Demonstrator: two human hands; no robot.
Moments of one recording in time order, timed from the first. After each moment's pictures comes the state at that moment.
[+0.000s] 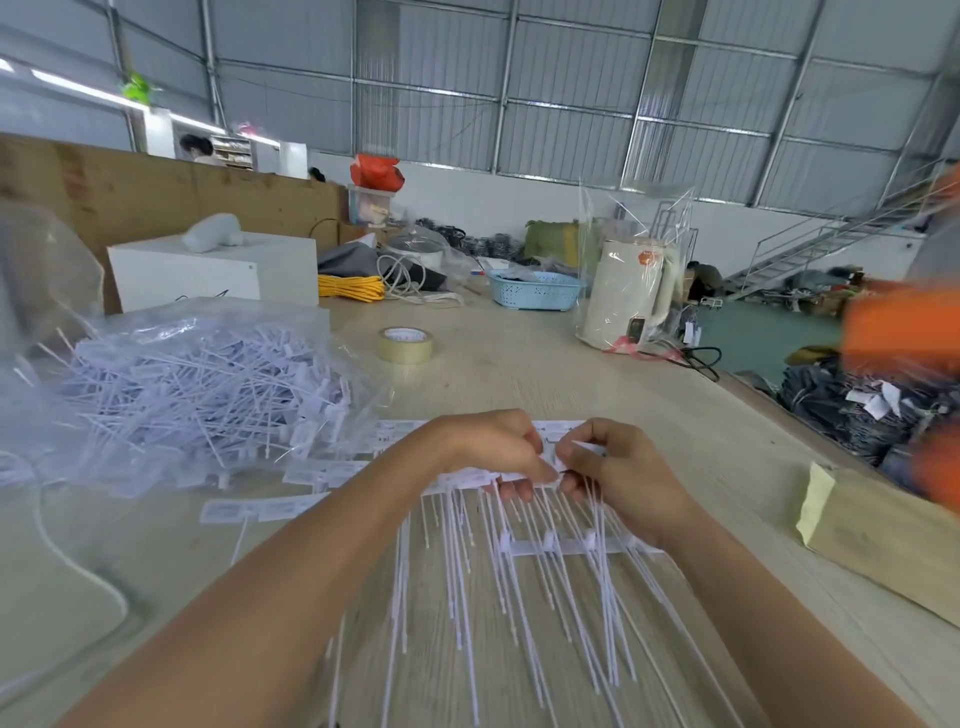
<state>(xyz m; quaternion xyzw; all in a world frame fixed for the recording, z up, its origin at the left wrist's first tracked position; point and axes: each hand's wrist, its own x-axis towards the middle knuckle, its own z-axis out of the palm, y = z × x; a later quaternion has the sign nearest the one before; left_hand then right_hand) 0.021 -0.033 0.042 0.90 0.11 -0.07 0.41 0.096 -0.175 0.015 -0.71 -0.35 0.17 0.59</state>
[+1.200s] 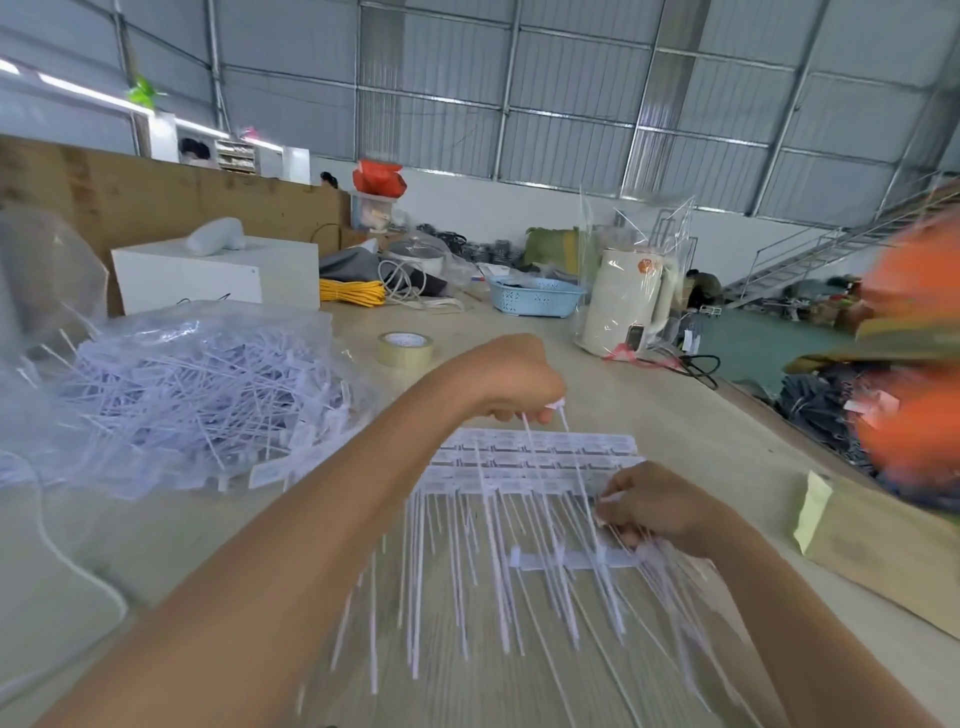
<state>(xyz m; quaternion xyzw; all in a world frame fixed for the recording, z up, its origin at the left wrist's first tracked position) 0.015 -0.047 0.104 0.94 0.18 0.07 0.30 0.141 -0.199 0.003 -0.86 -0.32 0.21 0.34</state>
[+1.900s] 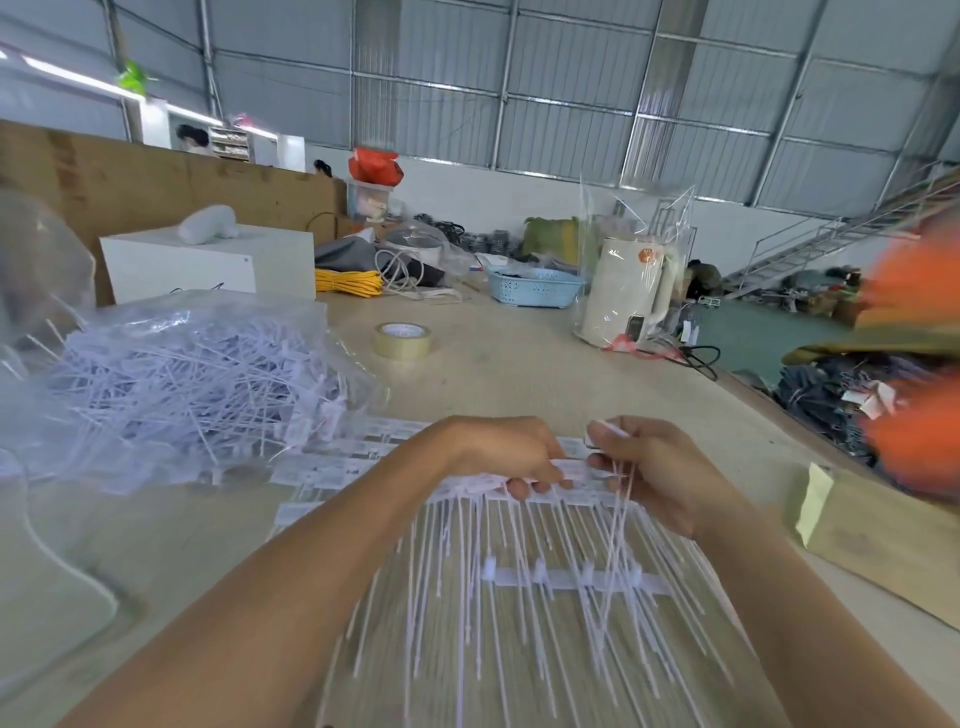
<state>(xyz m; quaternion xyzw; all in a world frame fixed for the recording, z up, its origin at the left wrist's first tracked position) 0.032 -0.041 0.035 0.90 0.07 -0.10 0.43 0.120 -0.188 0.024 -0.68 -0.26 0.25 0.64</state>
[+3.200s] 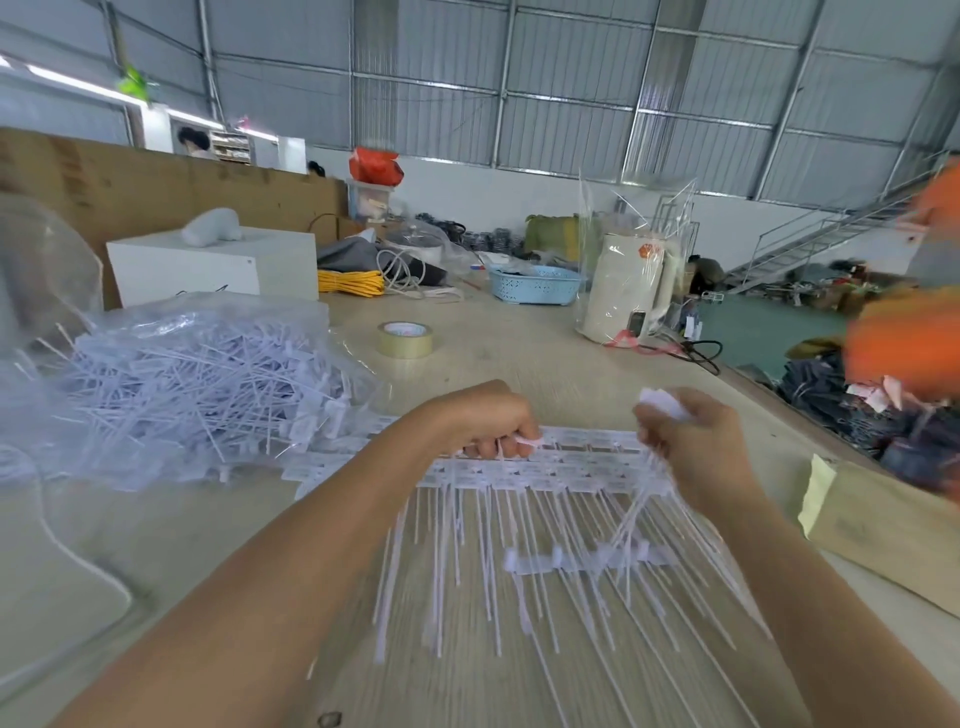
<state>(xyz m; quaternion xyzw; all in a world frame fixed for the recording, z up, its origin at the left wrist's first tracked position) 0.026 -0.023 0.048 0.86 0.21 -0.04 0.46 0.138 -0.202 0.024 -0.70 -0.27 0.01 0.66</state>
